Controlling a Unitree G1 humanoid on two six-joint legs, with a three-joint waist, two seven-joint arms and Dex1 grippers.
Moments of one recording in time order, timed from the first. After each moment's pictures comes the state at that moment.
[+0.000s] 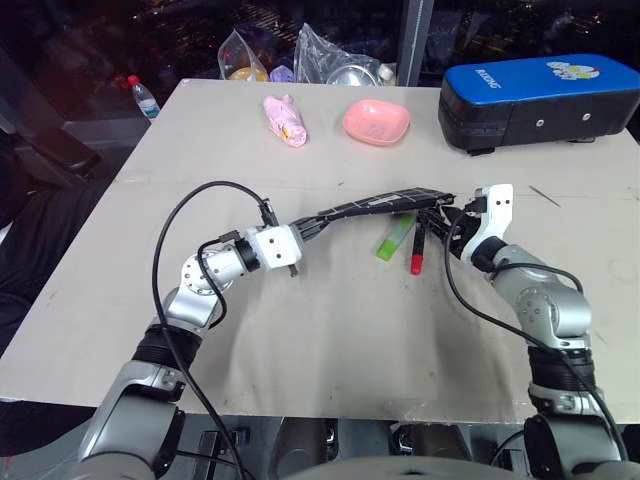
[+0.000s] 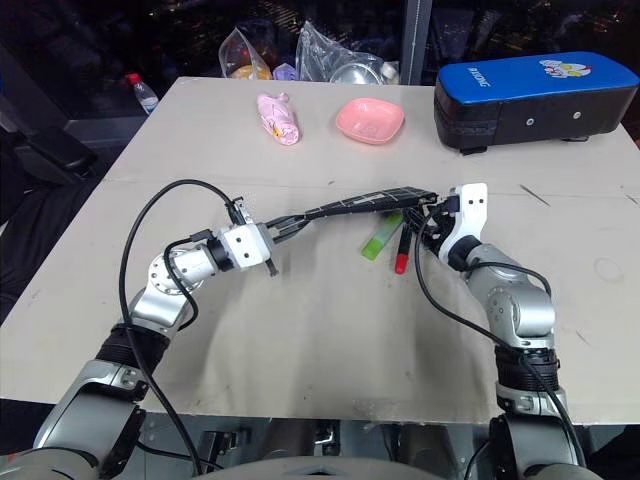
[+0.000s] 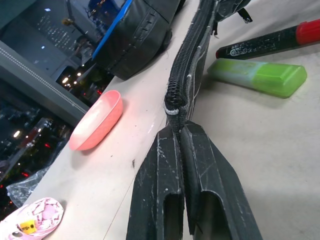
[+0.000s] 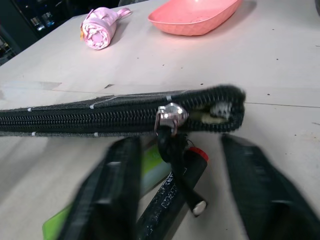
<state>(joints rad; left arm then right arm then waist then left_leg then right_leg) -0.47 0.61 -0.19 0.37 0.00 -0.62 -0.67 -0.39 -0.26 -0.11 -0.11 0.46 0.66 0.35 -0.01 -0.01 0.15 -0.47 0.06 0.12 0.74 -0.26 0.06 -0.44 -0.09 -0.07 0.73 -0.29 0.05</state>
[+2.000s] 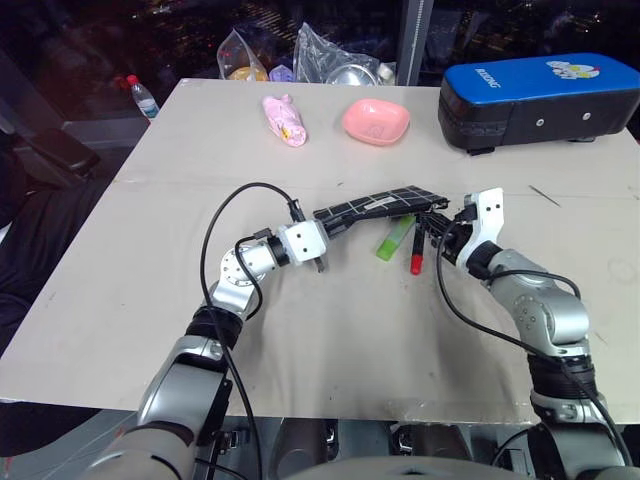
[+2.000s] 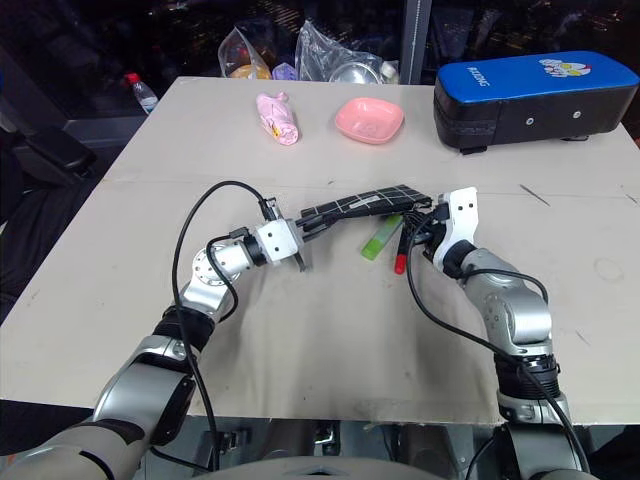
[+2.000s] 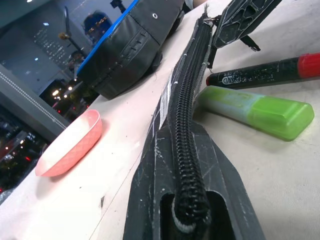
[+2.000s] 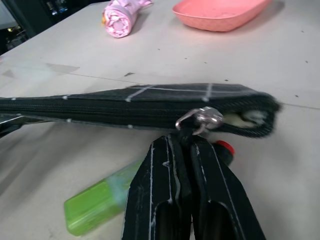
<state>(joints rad) -0.63 0.40 -0.17 0.72 0.06 -0.81 -0.73 -0.36 -0.29 -0.04 -0.18 0.42 0.65 0.39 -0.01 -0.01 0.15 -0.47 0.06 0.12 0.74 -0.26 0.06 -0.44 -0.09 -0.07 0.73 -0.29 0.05</state>
